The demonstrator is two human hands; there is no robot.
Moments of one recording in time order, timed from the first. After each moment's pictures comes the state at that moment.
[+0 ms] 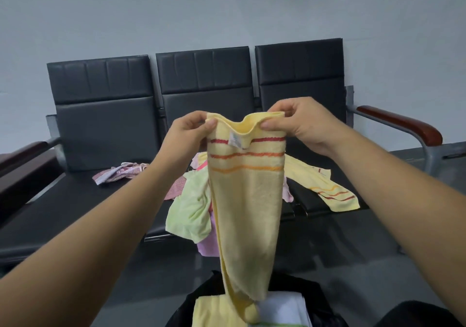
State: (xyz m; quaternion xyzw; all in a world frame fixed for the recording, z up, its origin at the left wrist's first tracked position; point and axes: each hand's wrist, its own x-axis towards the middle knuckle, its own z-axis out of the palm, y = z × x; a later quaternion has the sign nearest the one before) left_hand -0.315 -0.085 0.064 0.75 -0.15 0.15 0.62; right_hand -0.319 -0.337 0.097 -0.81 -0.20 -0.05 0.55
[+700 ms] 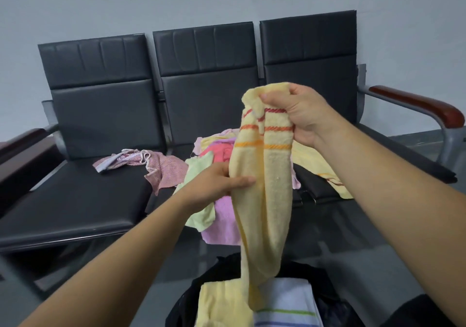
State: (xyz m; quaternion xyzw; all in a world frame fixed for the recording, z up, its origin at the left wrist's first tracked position) left_hand -0.319 -0.101 -0.029 0.76 -0.15 -0.14 0.61; right_hand -0.287 -0.307 0.069 -0.62 -0.12 -0.03 0.77
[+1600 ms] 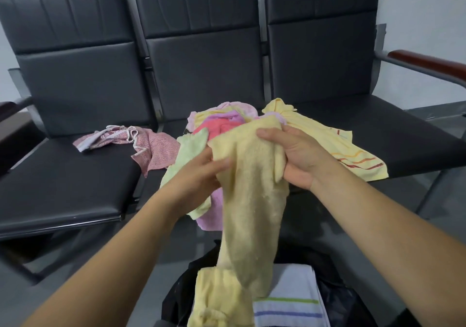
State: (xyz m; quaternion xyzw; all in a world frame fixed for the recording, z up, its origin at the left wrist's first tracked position) left_hand -0.282 -0.082 -0.084 0.66 -0.12 -0.13 0.73; right_hand -0.257 -0.292 -0.058 -0.50 -0.07 0.15 0.85
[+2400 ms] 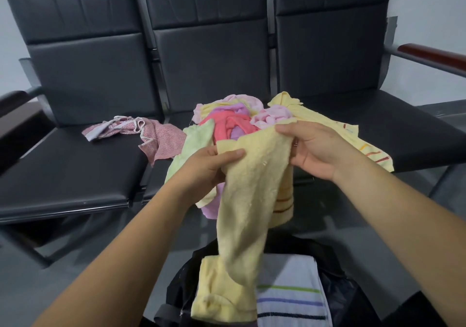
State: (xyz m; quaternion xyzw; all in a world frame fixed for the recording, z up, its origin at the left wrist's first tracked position) left_hand -0.292 -0.089 -0.083 0.64 -0.05 -0.13 0.76; right_hand -0.261 -0.313 -0.061 -0.56 -0.04 0.15 0.81
